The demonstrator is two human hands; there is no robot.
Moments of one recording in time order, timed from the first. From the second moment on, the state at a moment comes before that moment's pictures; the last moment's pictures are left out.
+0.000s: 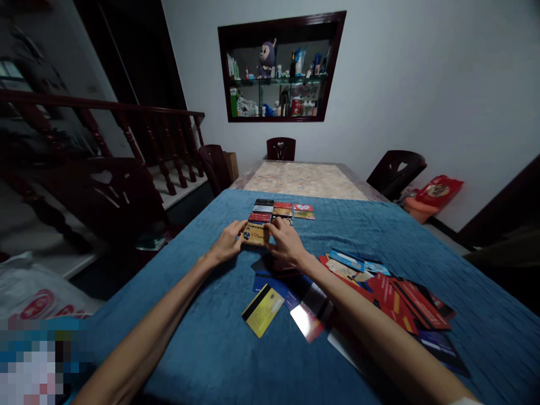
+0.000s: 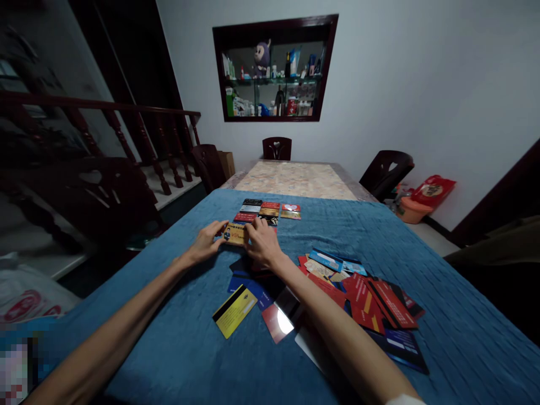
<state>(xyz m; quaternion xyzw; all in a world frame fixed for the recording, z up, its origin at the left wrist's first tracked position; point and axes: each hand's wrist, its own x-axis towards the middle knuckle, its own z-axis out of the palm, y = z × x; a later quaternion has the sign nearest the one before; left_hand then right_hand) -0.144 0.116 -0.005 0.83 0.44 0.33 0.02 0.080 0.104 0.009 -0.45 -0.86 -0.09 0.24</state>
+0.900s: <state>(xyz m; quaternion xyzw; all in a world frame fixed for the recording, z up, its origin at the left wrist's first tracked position) -0.150 0.120 -0.018 0.83 0.55 0.09 0.03 0.051 0.101 -0.008 -0.55 -0.81 0.06 0.17</state>
